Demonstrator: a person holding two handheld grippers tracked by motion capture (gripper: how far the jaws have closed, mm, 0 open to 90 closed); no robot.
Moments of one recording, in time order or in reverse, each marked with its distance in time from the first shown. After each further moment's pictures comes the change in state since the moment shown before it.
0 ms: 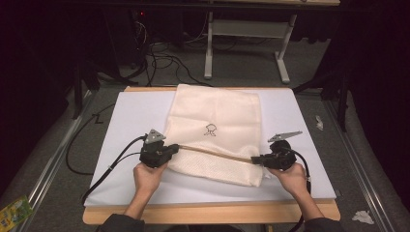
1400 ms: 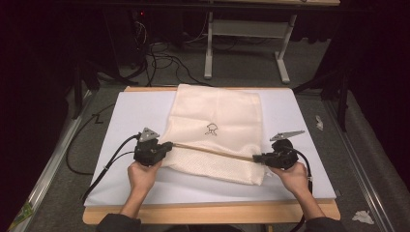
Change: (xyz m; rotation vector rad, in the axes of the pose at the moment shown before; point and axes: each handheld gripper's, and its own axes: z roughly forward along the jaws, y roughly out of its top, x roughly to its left) left arm 0.010 0.002 -0.008 0.001 0.068 -0.002; right arm -0.001 0.002 -0.004 -0.014 -0.019 -0.010
